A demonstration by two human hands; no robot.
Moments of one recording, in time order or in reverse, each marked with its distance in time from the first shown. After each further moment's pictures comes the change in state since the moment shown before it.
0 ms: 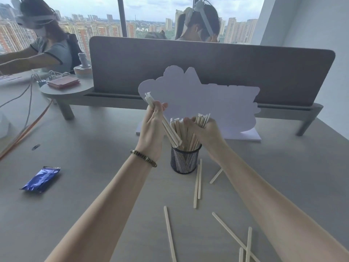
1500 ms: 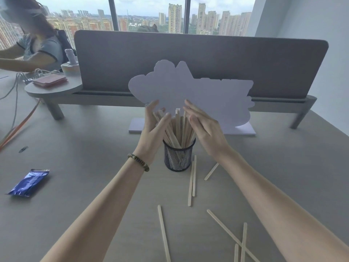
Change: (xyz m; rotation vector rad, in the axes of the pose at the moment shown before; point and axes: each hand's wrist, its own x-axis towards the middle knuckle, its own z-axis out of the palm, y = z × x) left_hand 0.023 -0.053 -0.005 0.083 -0.224 0.208; right_hand -0.013 0.012 -0.024 -0.285 -0.112 -0.399
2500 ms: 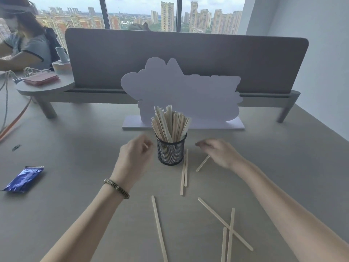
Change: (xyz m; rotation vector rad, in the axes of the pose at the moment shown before) left_hand -0.071 0.019 -0.020 0.809 0.043 -0.159; right_hand -0.062 0.034 -0.035 -0.233 -0.277 0.477
